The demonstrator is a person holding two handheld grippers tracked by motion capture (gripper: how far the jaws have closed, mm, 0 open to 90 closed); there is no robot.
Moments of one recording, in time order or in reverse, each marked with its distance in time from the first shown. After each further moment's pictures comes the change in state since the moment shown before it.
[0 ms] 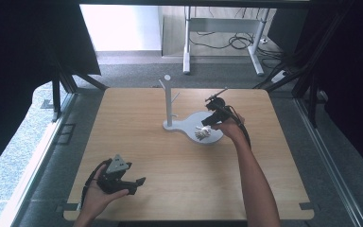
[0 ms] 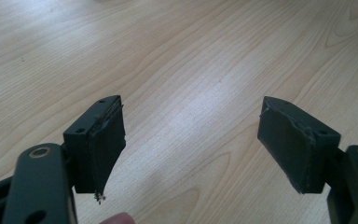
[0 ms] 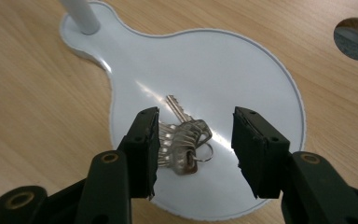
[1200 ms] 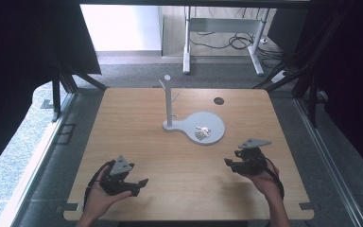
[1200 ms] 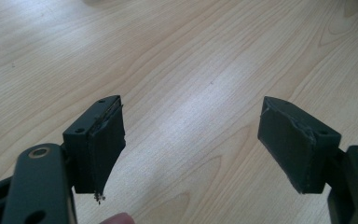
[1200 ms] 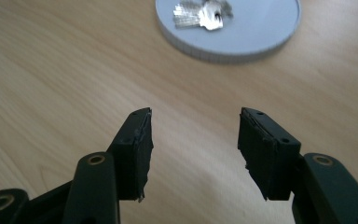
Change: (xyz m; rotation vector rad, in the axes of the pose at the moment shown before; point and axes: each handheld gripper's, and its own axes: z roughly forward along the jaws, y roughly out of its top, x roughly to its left) left arm -0.009 0.003 0.002 -0.002 0.000 0.018; right arm 0.027 -0.177 -0.074 -0.215 -0.004 -0.004
